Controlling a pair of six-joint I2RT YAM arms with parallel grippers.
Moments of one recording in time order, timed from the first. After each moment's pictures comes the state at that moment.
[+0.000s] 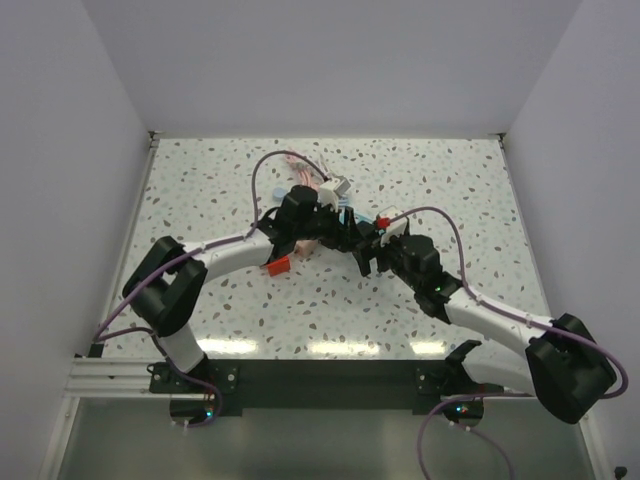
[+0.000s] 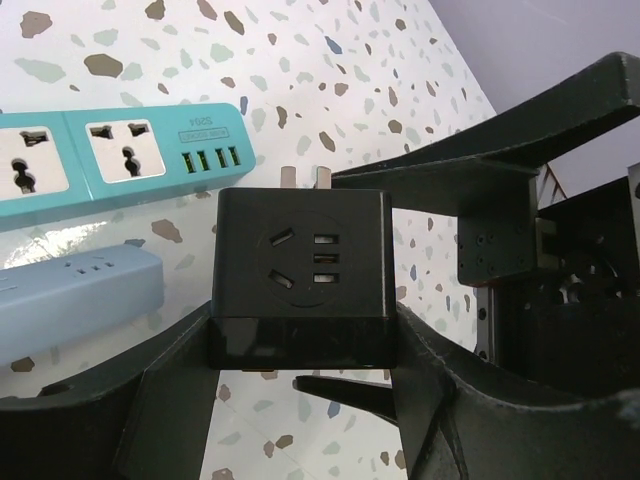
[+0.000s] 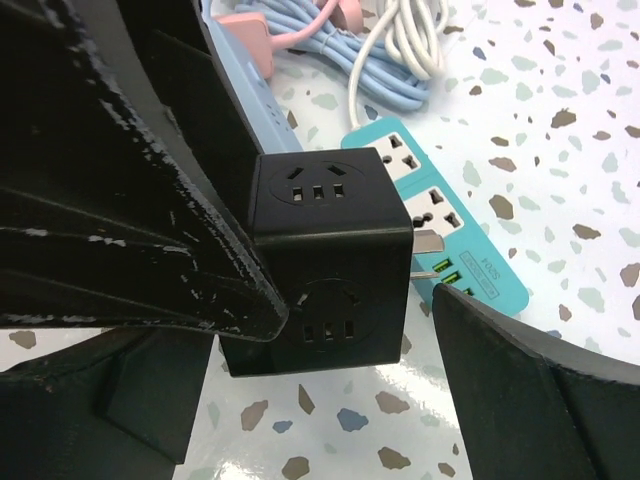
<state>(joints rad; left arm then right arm) -0.71 1.71 1.05 0.23 0.44 -0.50 0.62 1.14 0.44 0.38 0.06 0.02</state>
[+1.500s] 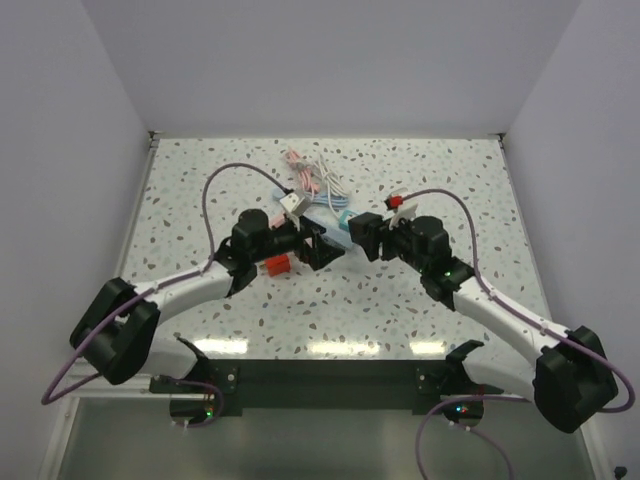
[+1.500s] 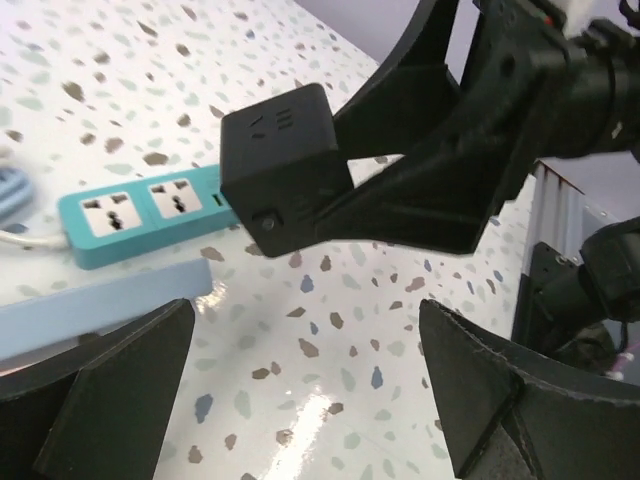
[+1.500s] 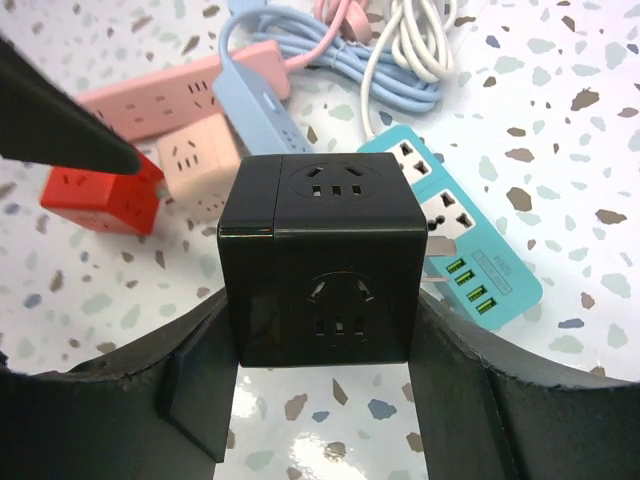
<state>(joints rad) -0.63 1.42 0.72 0.52 0.51 -0.36 0.57 1.09 0.57 0.16 -0.02 0.14</state>
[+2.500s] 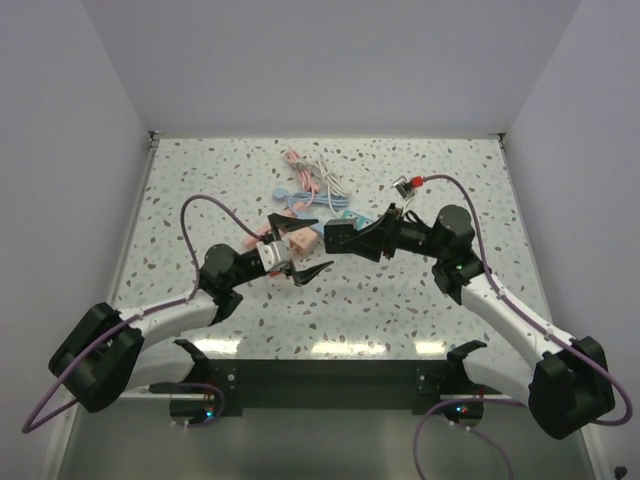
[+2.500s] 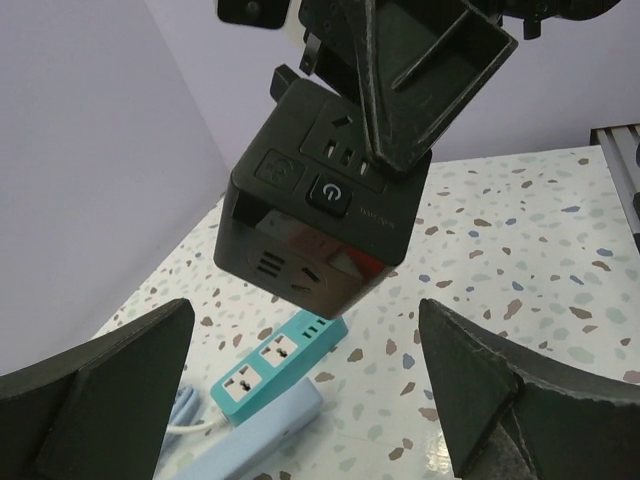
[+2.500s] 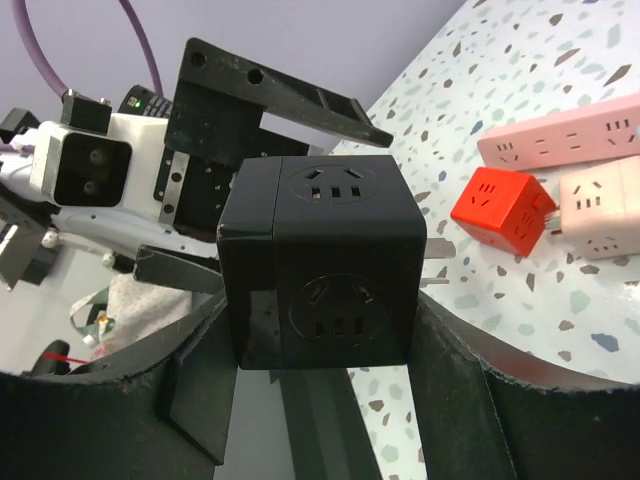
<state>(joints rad) -0.64 1.19 0.39 1.07 0.59 0.15 0.41 1.07 0.64 0.42 -0.82 0.78</state>
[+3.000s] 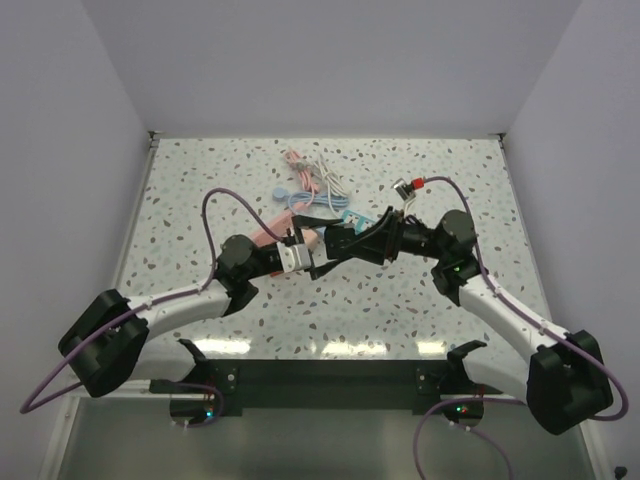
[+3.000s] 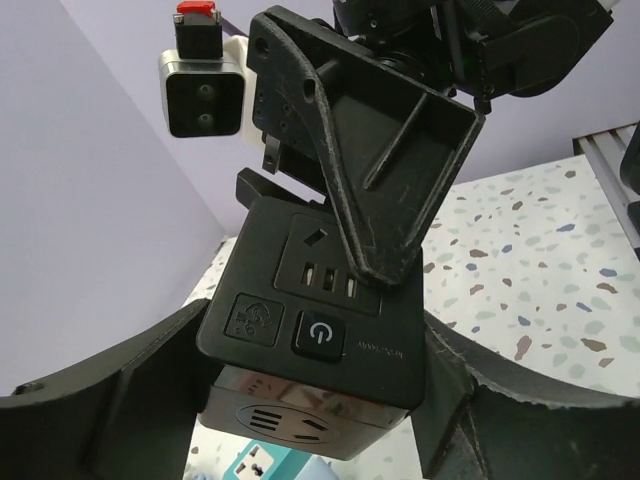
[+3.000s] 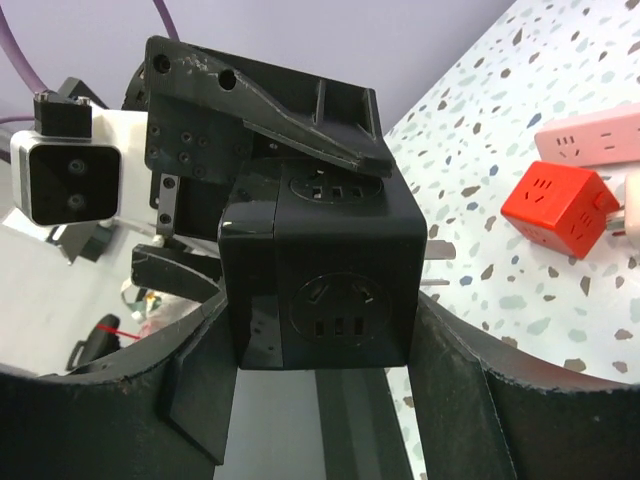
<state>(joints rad) -0.76 1.28 0.54 1.04 0.59 0.26 0.41 1.09 0.59 0.59 -0.93 0.90</state>
